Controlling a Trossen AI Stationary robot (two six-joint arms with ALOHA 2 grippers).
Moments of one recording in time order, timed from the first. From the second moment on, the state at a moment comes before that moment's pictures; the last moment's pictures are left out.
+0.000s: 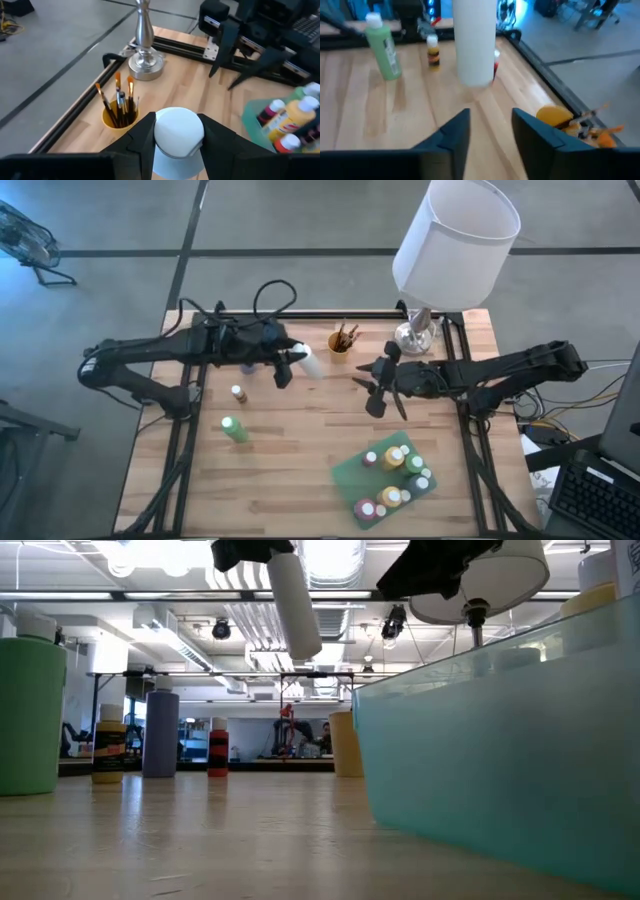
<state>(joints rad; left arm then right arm) 0.08 1.22 1.30 -0.51 -0.23 -0.18 0.13 1.23 0.93 -0.18 0.47 0.15</state>
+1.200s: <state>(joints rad) 0.10 1.50 1.59 -0.48 -0.22 -0.01 0.02 1.33 0.93 0.07 0.41 0.03</state>
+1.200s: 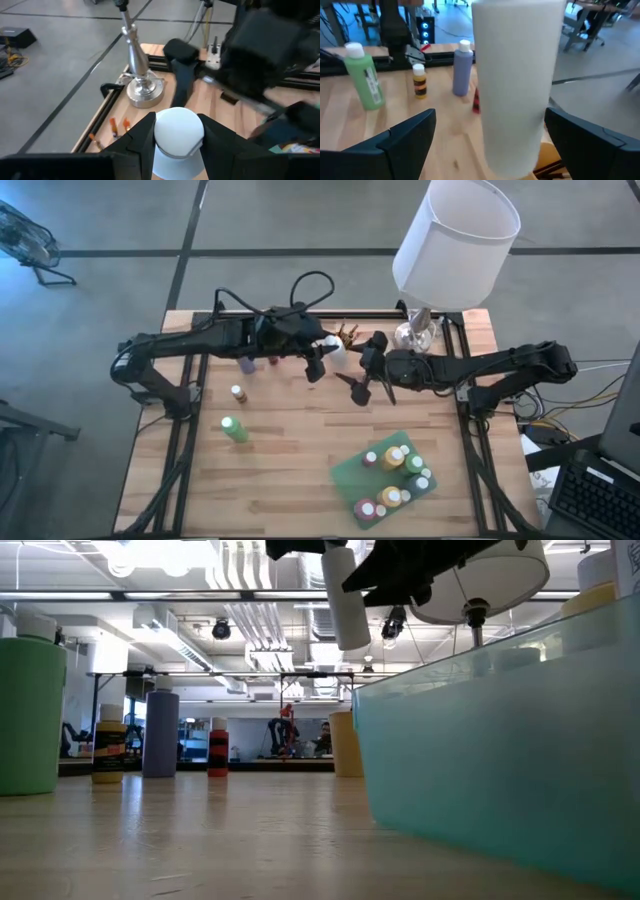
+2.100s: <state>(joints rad) 0.10 1.51 1.67 -0.48 -0.17 0.03 -0.03 1.38 0.93 0.19 0.42 -0.03</state>
